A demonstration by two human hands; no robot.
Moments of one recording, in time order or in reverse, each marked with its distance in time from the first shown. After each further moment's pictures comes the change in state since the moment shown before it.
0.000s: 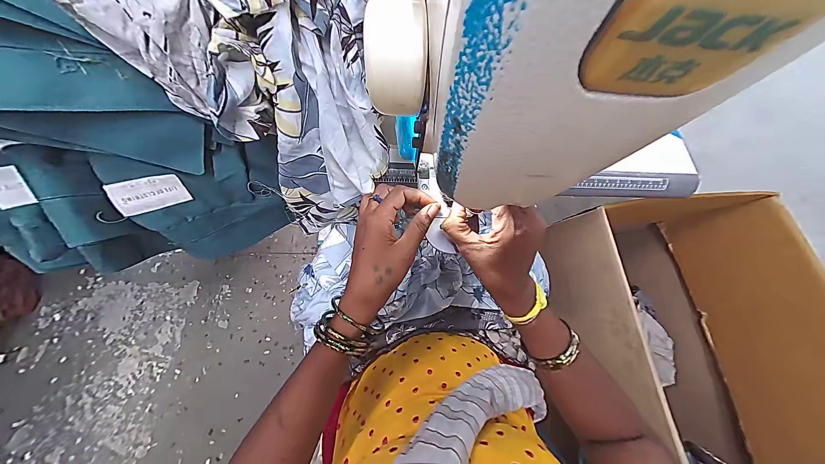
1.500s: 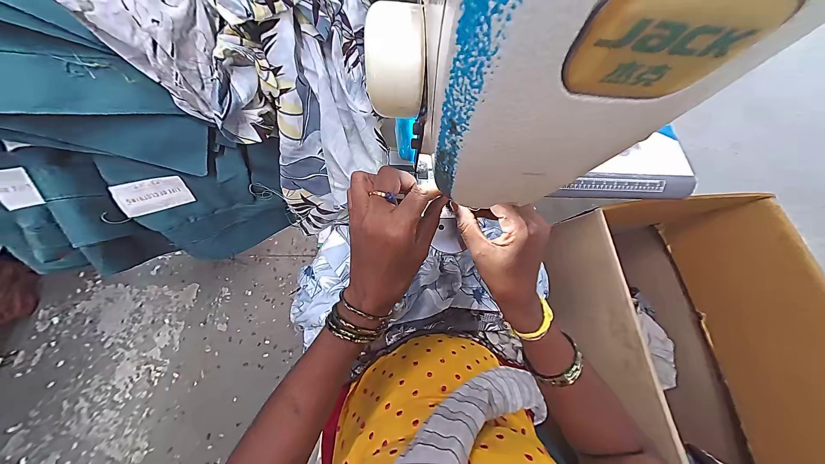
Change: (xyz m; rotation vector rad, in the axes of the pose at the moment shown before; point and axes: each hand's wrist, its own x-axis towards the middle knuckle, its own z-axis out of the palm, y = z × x) left_hand 0.010 0.009 0.007 0.420 0.307 0.499; right_hand -0.002 -0.003 -0.011 0.153 -0.061 0.134
